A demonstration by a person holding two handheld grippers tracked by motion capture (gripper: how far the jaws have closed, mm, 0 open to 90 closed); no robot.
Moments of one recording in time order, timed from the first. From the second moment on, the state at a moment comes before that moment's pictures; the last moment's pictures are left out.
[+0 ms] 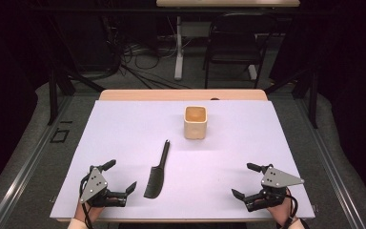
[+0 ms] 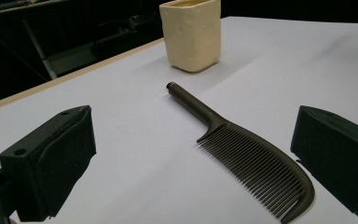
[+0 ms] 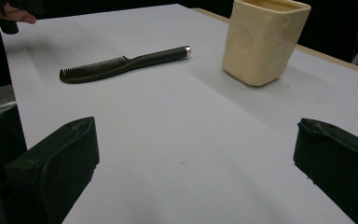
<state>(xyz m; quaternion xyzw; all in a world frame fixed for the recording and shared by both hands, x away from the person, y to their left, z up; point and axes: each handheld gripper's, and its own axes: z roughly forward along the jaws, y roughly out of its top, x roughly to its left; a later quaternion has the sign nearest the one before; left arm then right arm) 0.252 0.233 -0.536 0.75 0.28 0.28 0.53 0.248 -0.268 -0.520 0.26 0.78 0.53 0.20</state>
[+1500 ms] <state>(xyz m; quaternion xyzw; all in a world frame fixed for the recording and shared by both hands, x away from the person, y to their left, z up) 0.290 0.188 -0.534 0.79 0.29 0.25 0.48 0.250 -0.268 -0.521 0.26 0.79 0.52 0.21</state>
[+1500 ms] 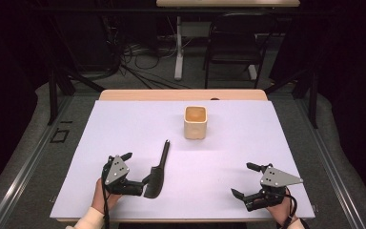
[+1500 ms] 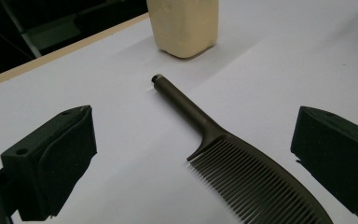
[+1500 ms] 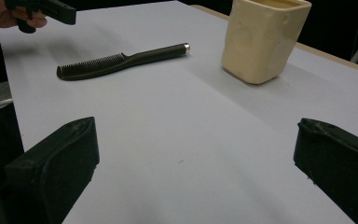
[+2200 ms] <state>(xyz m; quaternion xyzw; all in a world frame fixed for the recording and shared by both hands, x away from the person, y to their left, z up) 0.327 0.163 -0.535 0.81 0.29 0.24 0.45 0.250 -0.268 -0.520 0.26 0.78 0.52 0.21</state>
